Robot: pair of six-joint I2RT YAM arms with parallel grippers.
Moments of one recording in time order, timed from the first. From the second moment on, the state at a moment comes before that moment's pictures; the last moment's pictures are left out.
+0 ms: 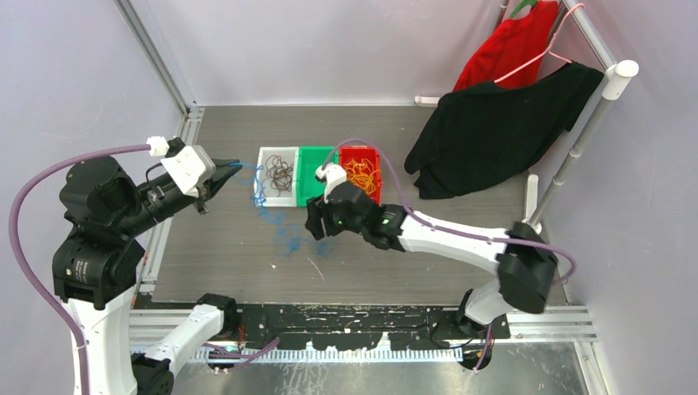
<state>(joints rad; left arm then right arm) -0.21 0.87 1.66 -0.91 0.63 0.47 1.03 1.44 1.06 -0.08 0.12 0.42</state>
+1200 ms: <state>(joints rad) -0.21 0.88 1.73 -0.99 0.62 0.55 0.75 1.61 1.42 -0.26 -0.02 0.39</state>
